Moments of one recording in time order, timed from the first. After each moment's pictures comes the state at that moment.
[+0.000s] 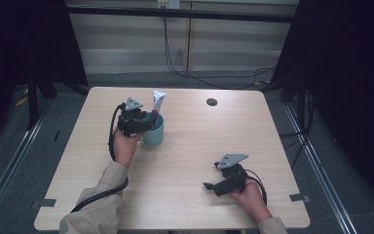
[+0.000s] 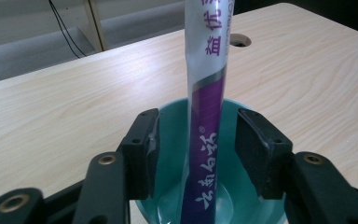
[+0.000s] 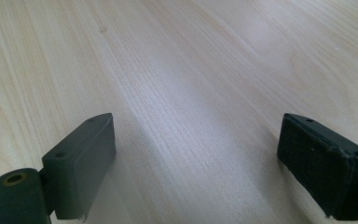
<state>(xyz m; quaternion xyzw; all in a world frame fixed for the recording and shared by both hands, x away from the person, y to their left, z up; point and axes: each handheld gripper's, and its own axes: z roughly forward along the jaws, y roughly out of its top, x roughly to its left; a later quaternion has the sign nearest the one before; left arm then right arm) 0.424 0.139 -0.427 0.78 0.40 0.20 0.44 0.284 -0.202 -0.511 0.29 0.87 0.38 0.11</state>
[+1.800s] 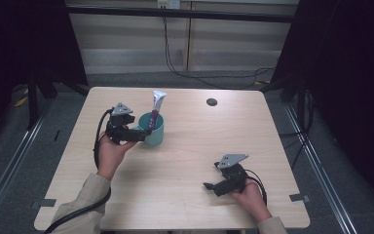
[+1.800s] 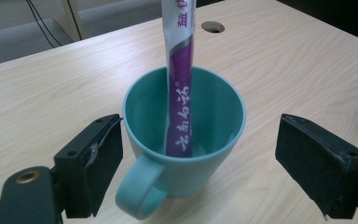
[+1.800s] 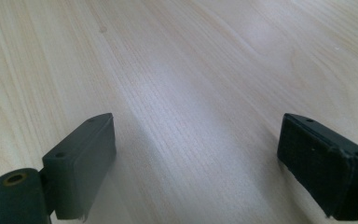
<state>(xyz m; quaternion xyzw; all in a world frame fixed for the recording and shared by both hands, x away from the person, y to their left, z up) 0.392 0.167 -0.413 0.80 0.37 0.16 0.44 0.285 -0.202 -0.511 0.29 0.87 0.38 0.11</state>
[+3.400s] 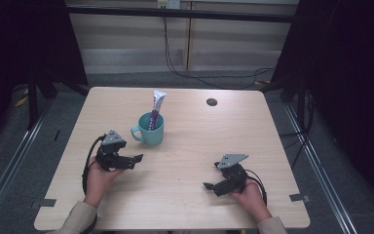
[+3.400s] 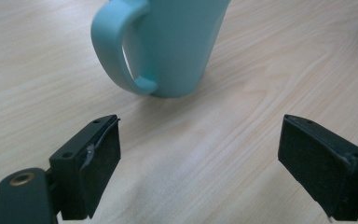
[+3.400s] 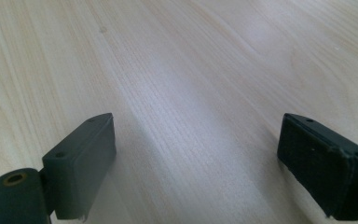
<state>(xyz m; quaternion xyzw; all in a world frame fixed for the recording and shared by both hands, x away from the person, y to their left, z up) 0.346 0.200 -0.472 0.82 0.37 0.14 0.41 0.285 -0.202 -0.511 0.29 0.87 0.38 0.11</state>
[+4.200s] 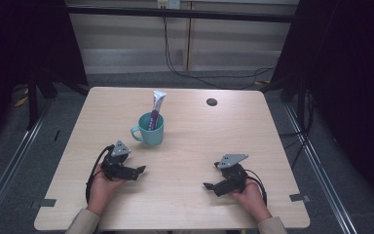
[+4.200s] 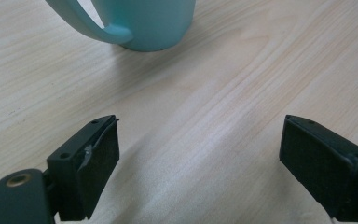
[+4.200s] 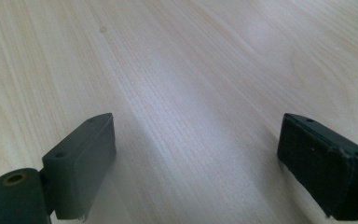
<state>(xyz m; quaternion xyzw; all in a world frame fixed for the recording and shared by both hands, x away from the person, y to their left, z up) 0.333 0.190 -0.500 0.85 0.34 0.15 0.37 0.284 -0.202 -0.511 0.29 0.87 0.38 0.11</state>
